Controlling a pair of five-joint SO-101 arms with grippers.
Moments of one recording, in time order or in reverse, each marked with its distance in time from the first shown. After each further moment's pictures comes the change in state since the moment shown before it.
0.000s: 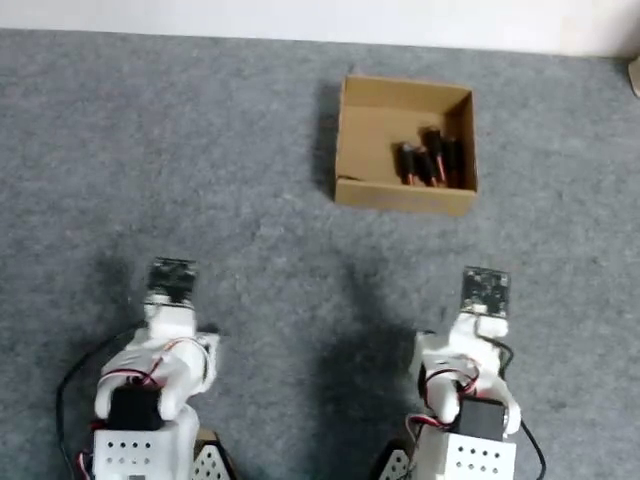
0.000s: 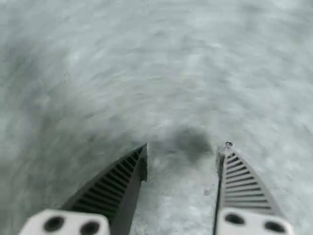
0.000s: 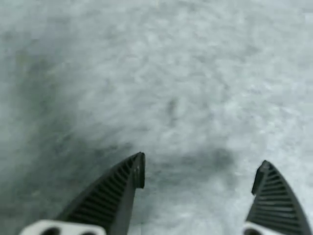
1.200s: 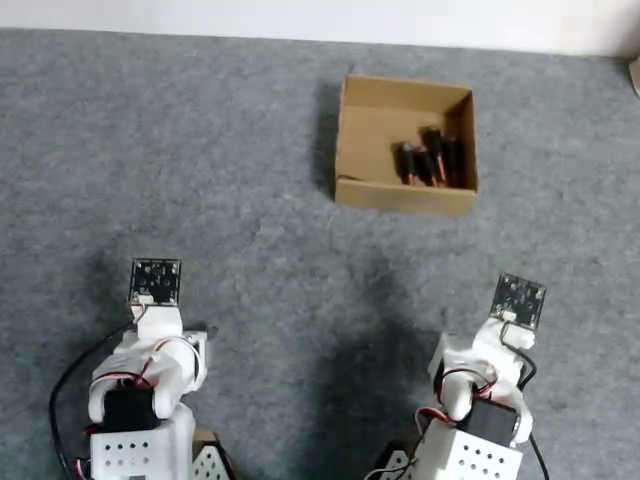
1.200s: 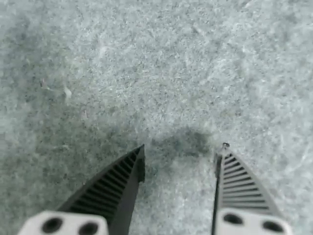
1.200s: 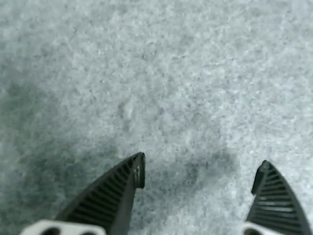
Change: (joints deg) left arm -3.6 -0.2 0.0 0.0 -1.9; right arm 9.0 0.0 0.0 0.0 0.0
